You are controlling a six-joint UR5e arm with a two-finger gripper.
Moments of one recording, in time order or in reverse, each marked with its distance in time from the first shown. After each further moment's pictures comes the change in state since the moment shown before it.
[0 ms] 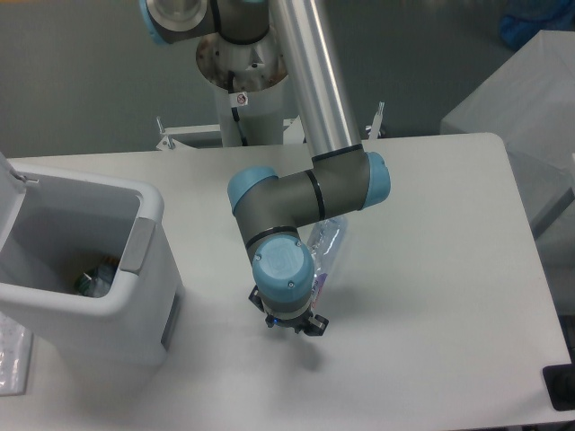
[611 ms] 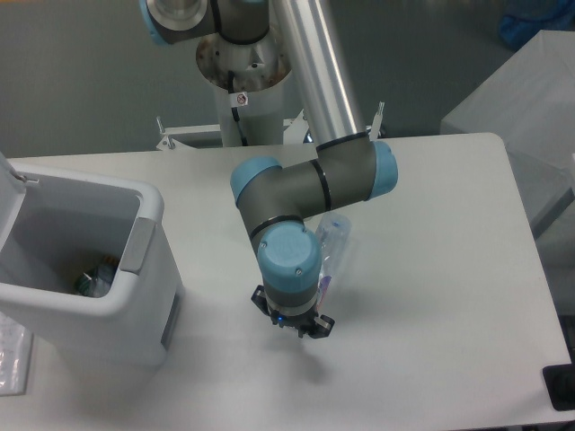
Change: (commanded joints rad) arm 0.057 0.064 0.086 0.000 -0.132 0.000
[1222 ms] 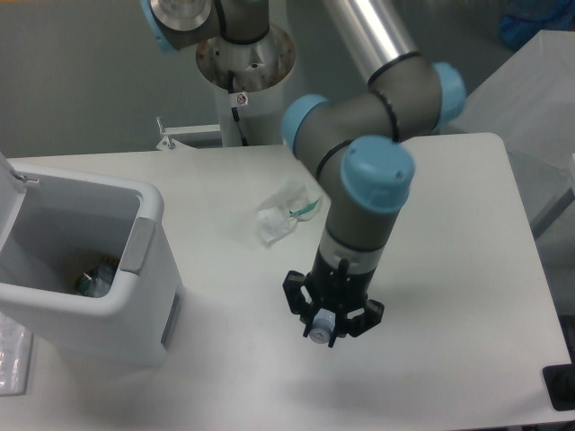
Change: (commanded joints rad) arm 0.132 0.127 0.083 0.008 -0.348 -0.014
